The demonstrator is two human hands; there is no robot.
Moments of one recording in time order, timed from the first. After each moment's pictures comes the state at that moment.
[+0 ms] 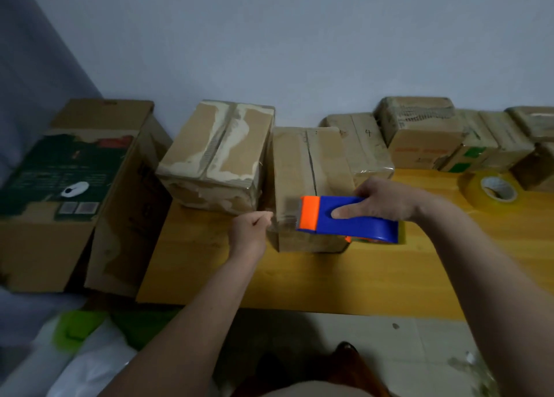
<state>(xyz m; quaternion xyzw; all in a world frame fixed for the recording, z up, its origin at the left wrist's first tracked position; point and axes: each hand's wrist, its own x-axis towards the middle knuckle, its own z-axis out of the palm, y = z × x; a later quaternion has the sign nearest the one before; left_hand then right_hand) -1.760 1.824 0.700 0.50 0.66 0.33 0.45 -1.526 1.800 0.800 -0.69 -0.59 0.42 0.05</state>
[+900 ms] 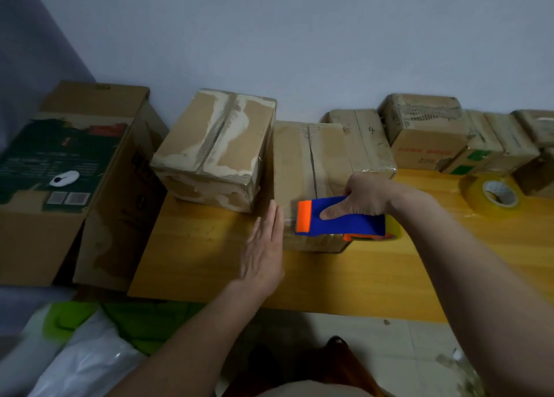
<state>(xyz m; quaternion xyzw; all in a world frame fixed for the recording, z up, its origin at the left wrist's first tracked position) -1.751 1.798 0.655 0.82 0.55 0.07 0.14 -1.547 1.835 0.792 -0.73 -0.59 0.34 -0.08</state>
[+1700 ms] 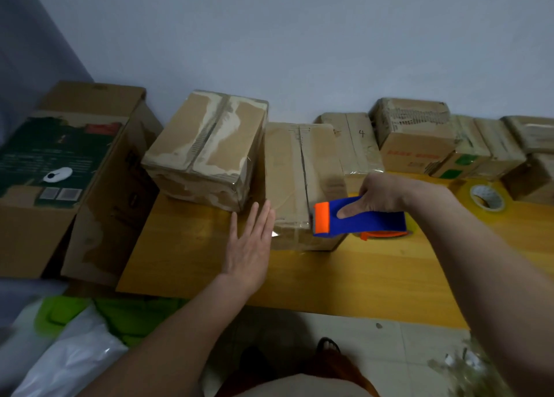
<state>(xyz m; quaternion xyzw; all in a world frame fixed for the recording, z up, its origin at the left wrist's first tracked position) -1.742 1.794 0.673 0.84 0.54 -0.07 0.01 -1.486 1.828 0.788 -0.74 -0.59 0.32 -0.11</state>
